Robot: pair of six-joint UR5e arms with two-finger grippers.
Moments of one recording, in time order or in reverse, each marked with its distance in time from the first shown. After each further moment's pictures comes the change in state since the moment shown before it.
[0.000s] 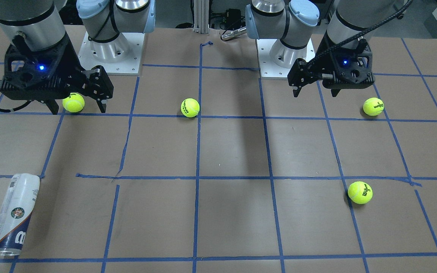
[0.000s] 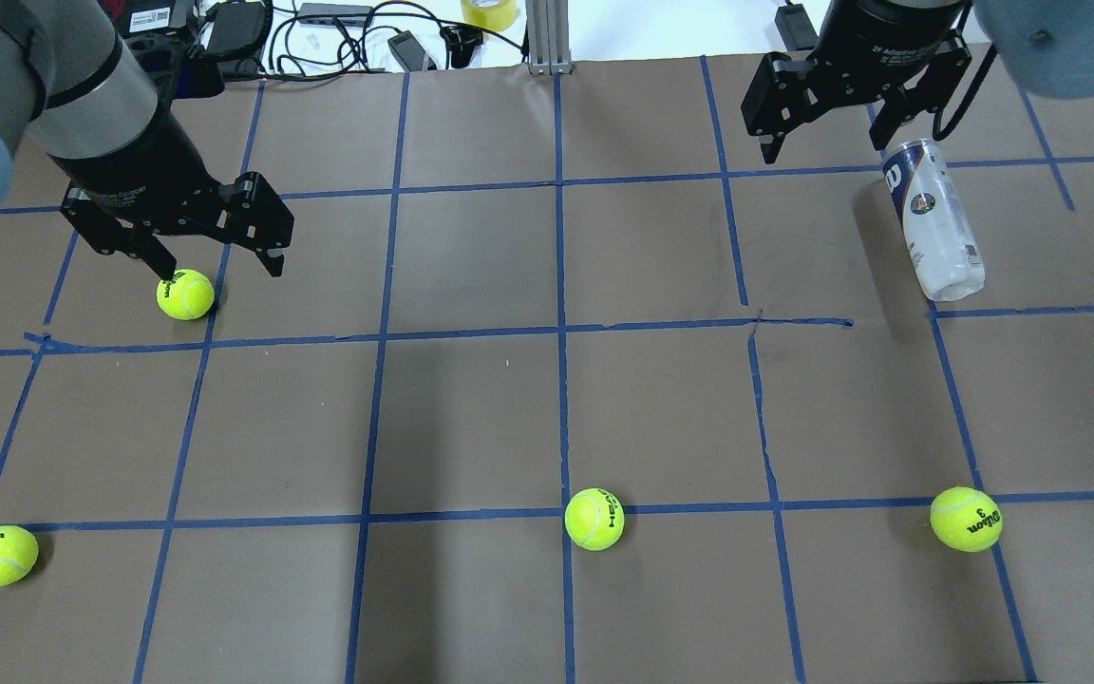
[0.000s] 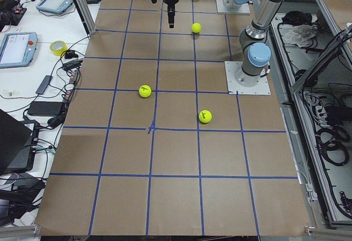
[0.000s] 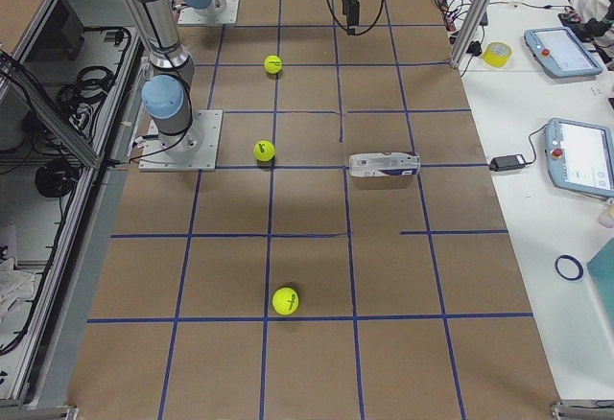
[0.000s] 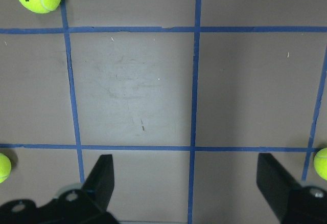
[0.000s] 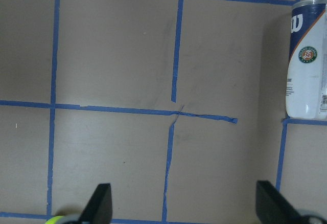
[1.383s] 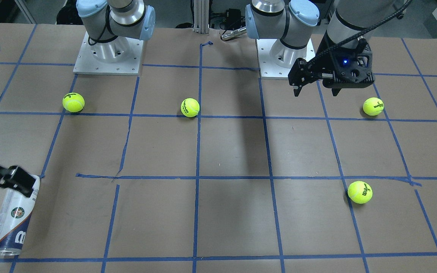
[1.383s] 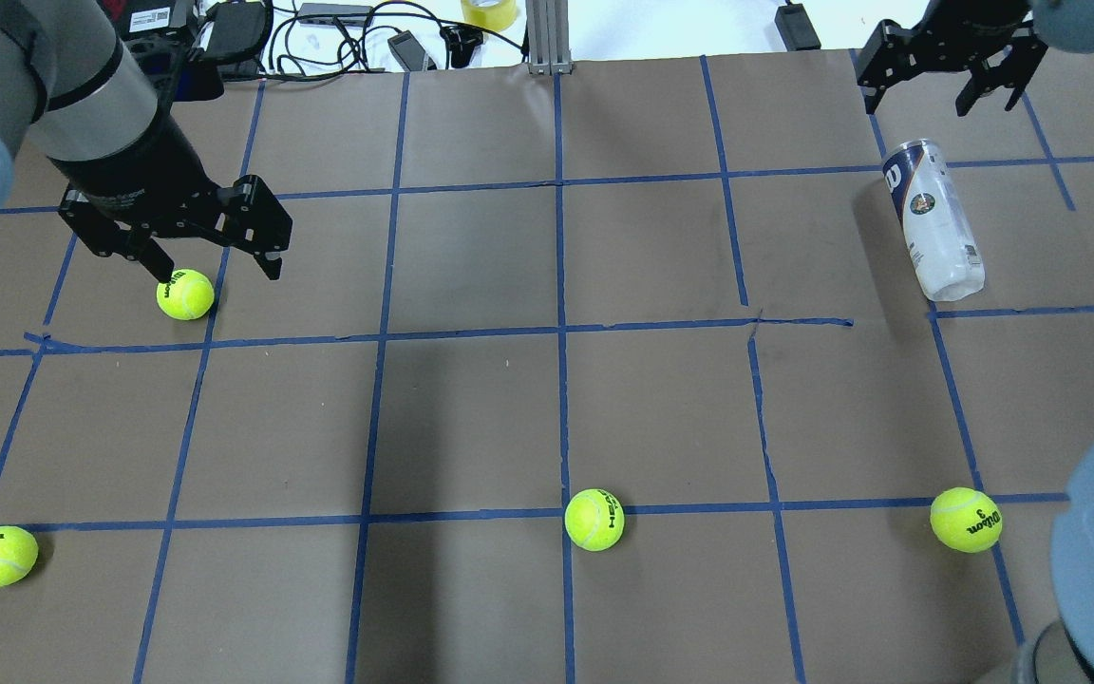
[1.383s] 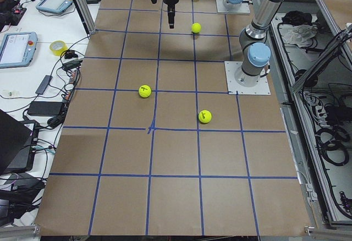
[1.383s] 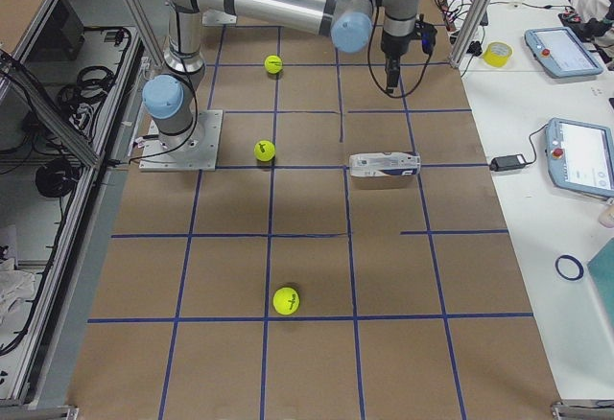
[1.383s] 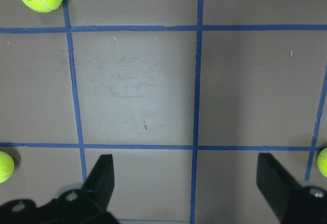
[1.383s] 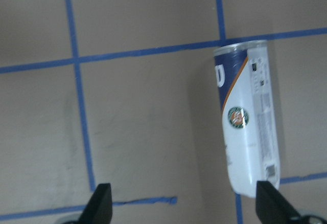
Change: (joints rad) left arm 0.000 0.001 -0.002 -0.003 0.011 0.002; right arm -0.267 0.333 -0.102 -0.283 0.009 -0.087
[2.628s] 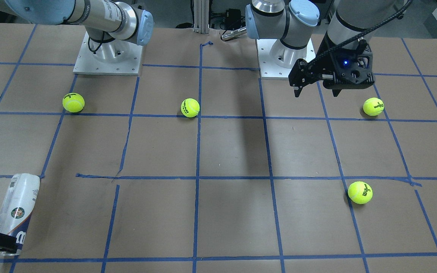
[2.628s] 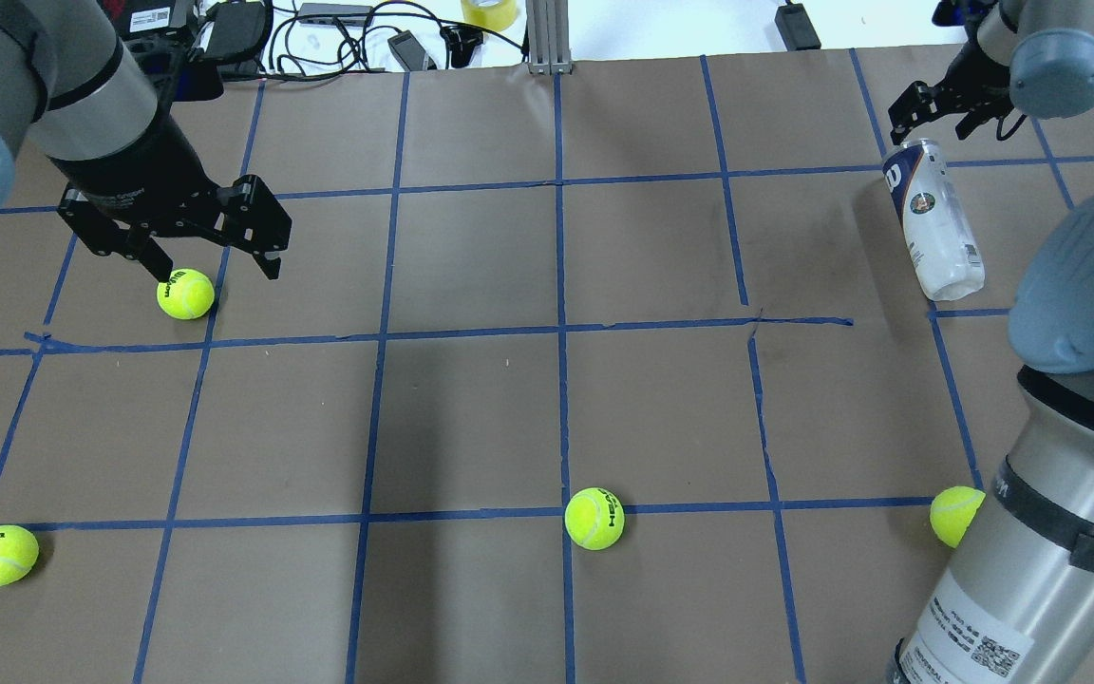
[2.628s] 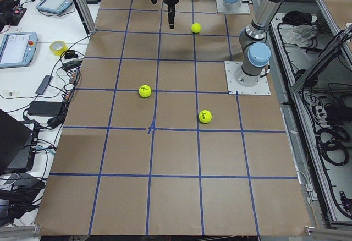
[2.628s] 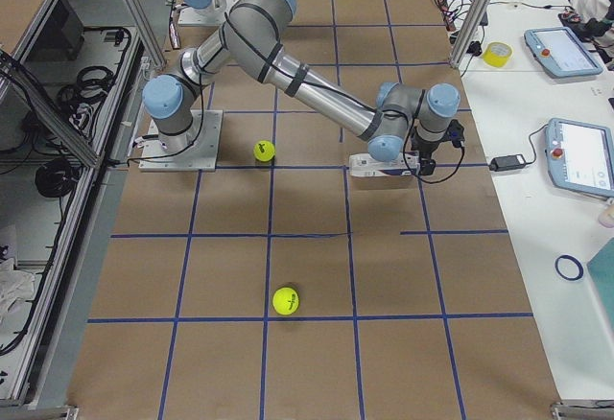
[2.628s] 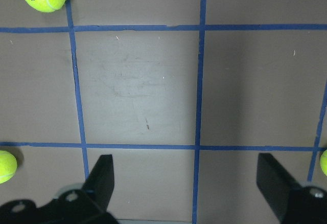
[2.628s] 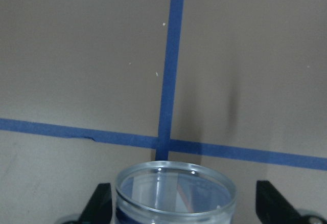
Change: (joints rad) left arm 0.000 0.000 0.000 0.001 0.004 0.000; right arm -0.119 0.371 -0.145 -0.125 0.099 -0.348
